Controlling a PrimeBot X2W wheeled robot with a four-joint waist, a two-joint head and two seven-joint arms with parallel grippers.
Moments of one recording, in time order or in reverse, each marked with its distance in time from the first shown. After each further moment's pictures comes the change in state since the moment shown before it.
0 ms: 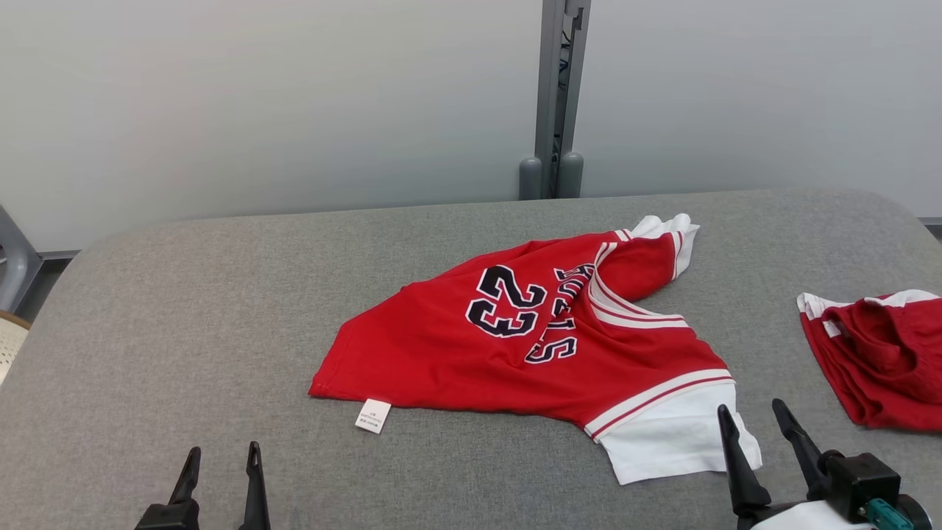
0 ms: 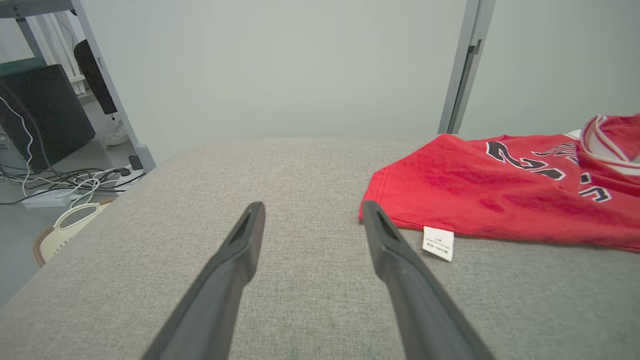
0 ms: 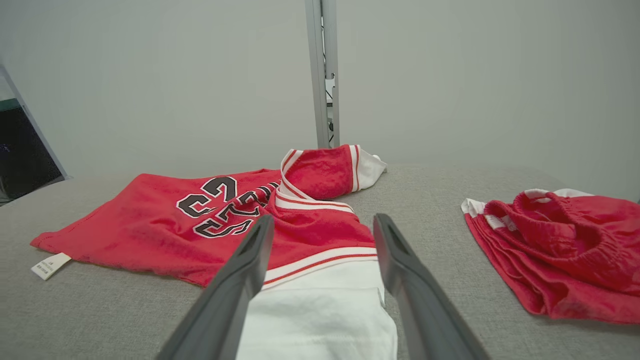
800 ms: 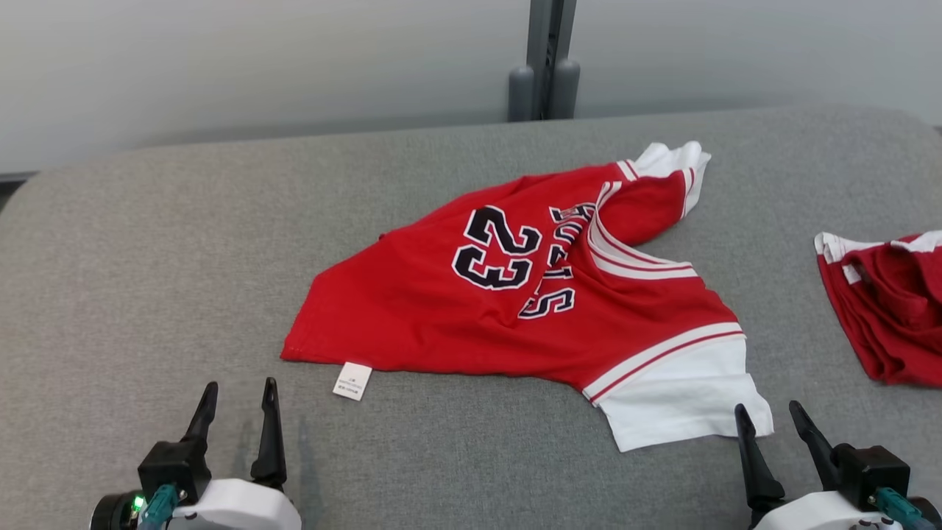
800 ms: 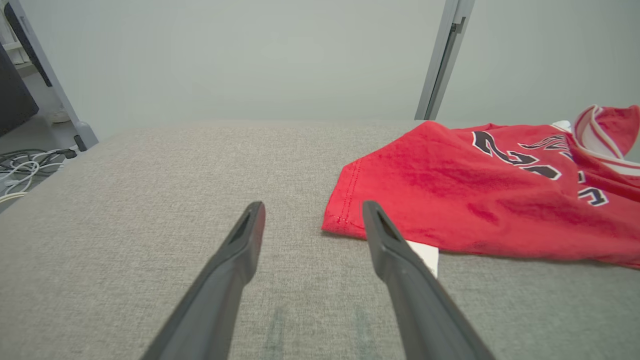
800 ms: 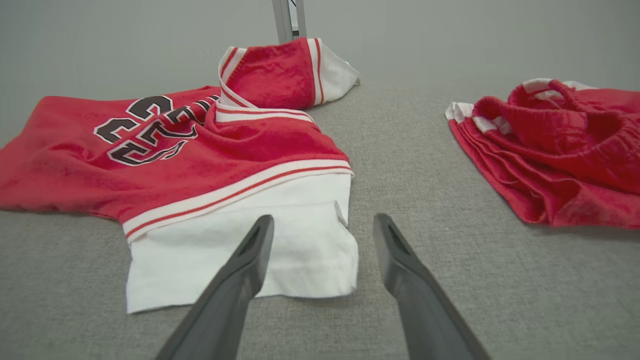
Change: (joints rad) left arm -0.123 0.000 -0.040 0.024 -0.059 -0.027 0.000; right arm -0.045 0.001 -0.036 0.096 -0.004 0.000 0.000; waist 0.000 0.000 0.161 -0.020
